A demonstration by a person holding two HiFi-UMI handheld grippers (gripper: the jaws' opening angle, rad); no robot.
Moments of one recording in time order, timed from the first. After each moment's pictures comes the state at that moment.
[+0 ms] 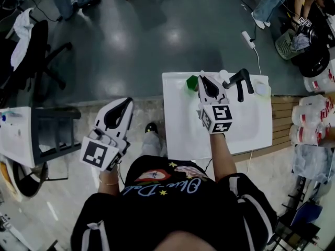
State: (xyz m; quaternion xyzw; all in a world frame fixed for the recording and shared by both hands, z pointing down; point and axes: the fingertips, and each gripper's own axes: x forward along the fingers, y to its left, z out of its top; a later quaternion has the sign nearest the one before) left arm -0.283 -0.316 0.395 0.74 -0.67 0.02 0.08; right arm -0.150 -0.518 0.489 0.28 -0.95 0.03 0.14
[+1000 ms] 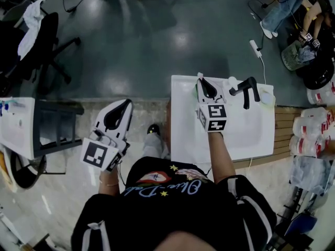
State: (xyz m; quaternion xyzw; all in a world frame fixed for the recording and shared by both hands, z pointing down) left arm -0.306 -0.291 0.399 0.71 -0.70 0.02 0.08; right arm -0.181 -0.512 0.520 0.27 -0.95 0.01 0.19
